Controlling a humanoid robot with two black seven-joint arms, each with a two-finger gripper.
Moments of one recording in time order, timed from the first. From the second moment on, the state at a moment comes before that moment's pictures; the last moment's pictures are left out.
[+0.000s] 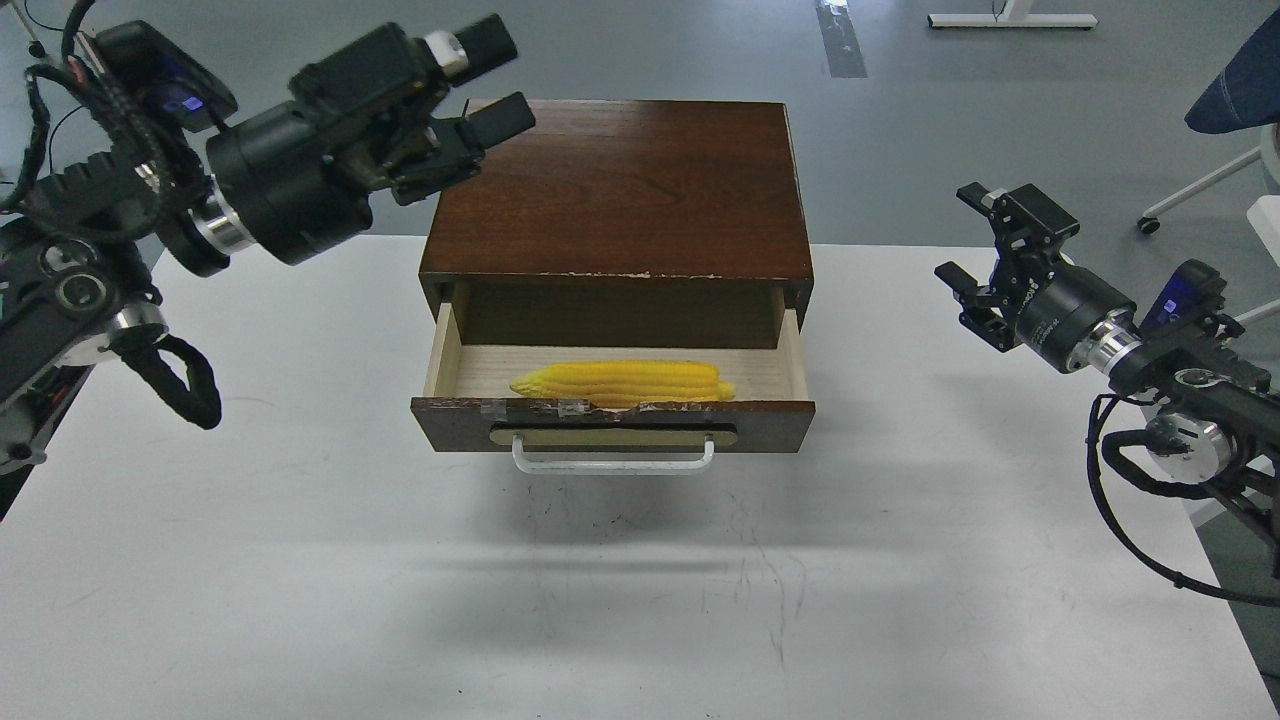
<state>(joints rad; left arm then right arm) -0.74 0.62 -0.90 -1.59 1.23 -0.49 -0.49 0.75 -0.62 0.34 0.89 -0.34 0.27 0.49</state>
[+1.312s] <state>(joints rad) -0.29 0.56 -0.64 -1.55 1.45 -0.29 -0.49 0.72 -0.62 0.33 0.90 -0.34 0.27 0.49</state>
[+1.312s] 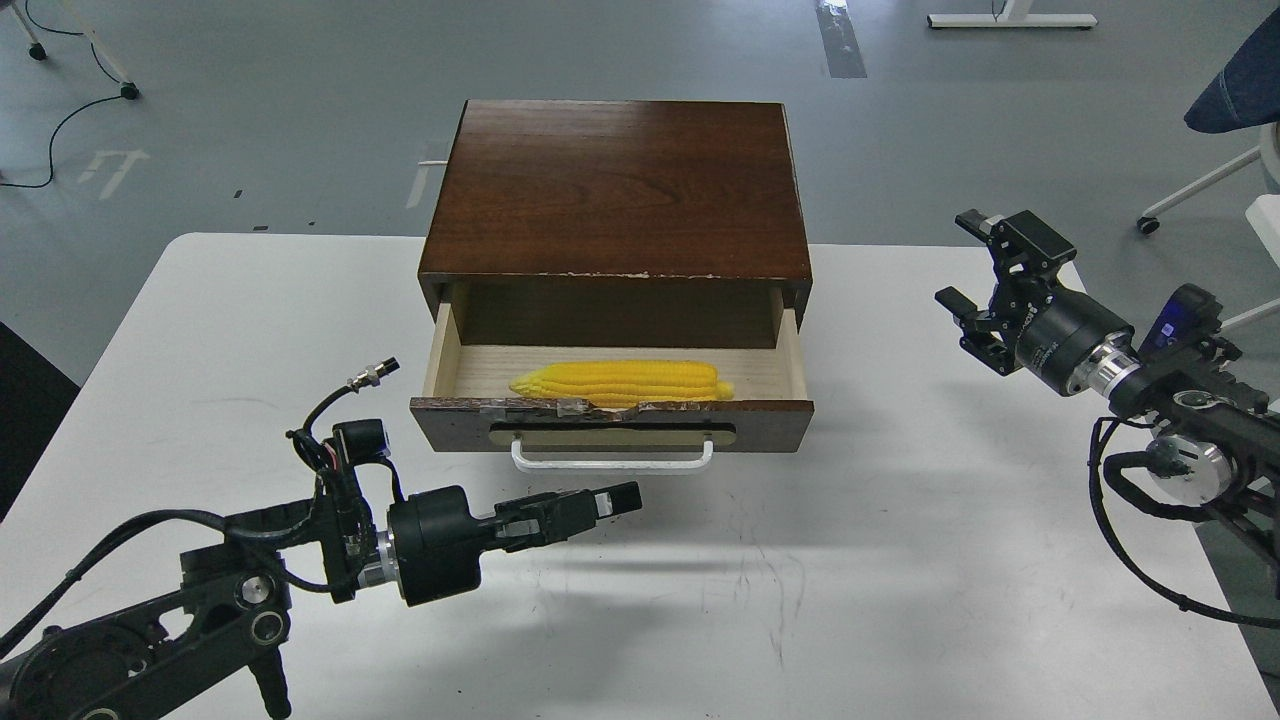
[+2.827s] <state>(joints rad) -0.29 0.56 -0.69 -1.51 1.44 -0.27 -0.49 0.69 -0.62 0.33 0.91 -0.34 0.28 0.49</state>
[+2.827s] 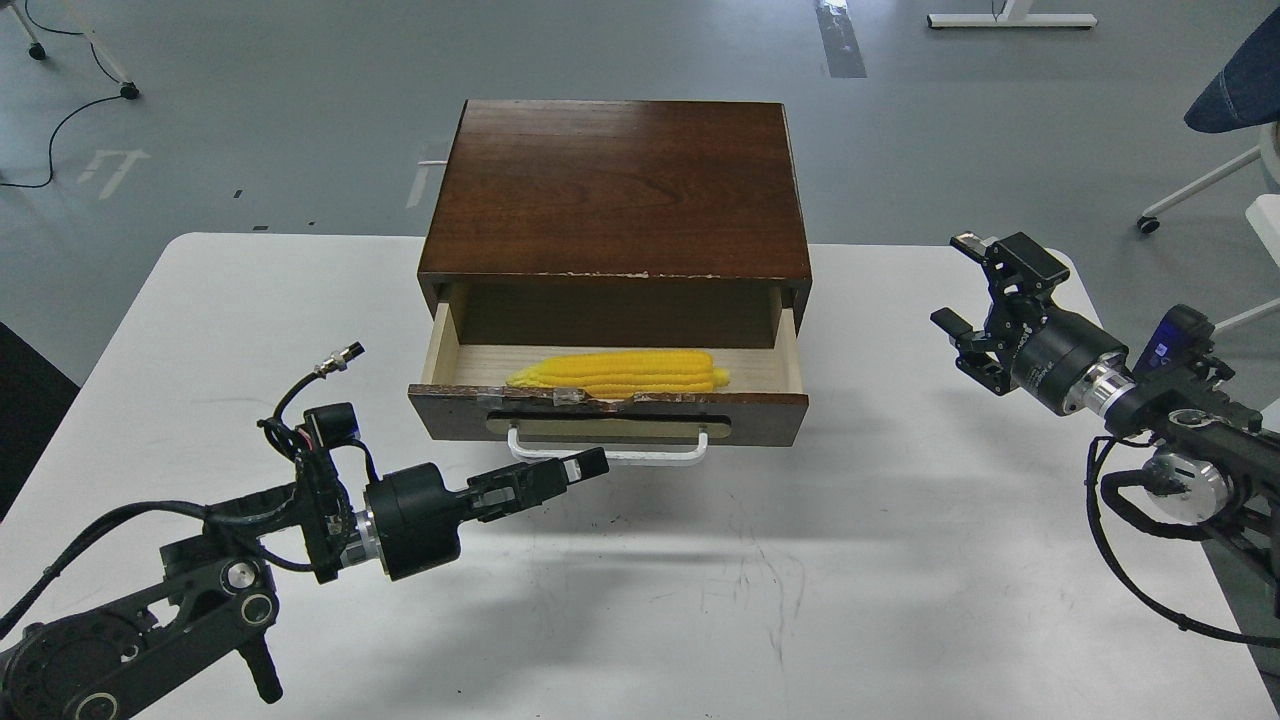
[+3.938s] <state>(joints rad) -0.29 0.56 -0.71 -1.47 1.44 -0.28 -0.49 0.68 -0.62 0.33 0.91 -0.34 0.28 0.49</state>
